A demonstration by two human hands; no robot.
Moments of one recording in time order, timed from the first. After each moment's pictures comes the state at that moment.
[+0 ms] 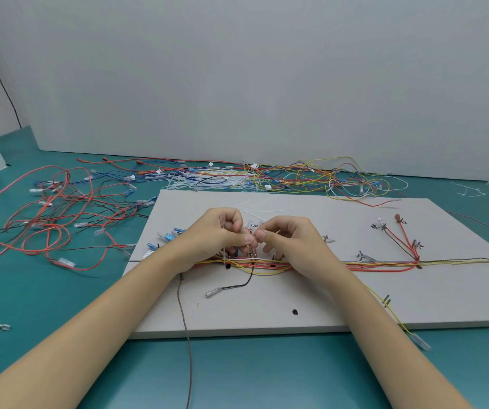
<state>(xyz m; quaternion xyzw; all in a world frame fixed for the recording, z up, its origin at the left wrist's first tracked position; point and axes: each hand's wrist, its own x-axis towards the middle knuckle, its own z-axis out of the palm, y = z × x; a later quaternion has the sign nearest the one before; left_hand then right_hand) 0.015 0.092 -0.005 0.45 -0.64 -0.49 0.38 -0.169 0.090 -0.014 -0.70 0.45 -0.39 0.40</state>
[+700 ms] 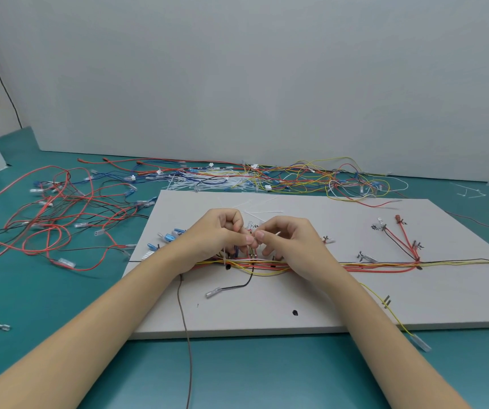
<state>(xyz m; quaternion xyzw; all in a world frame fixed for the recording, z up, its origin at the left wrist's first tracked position) 0.016 0.092 -0.004 0.45 -0.64 -0.49 0.37 -0.166 0.093 -0.014 -0.69 0.44 -0.40 0.41</state>
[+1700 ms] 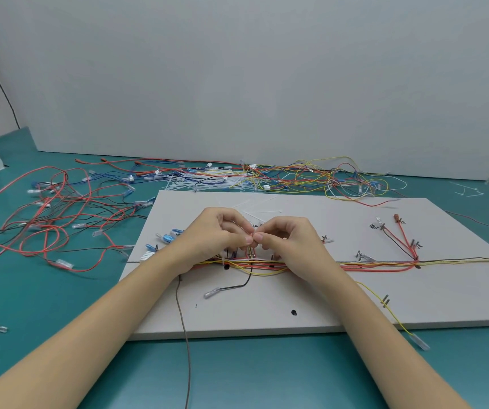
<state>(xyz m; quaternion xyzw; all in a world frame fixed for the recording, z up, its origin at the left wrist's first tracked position) 0.018 0.087 -0.010 0.47 -0.64 -0.47 0.39 -0.166 0.094 -0.013 -0.70 0.45 -0.41 0.39</state>
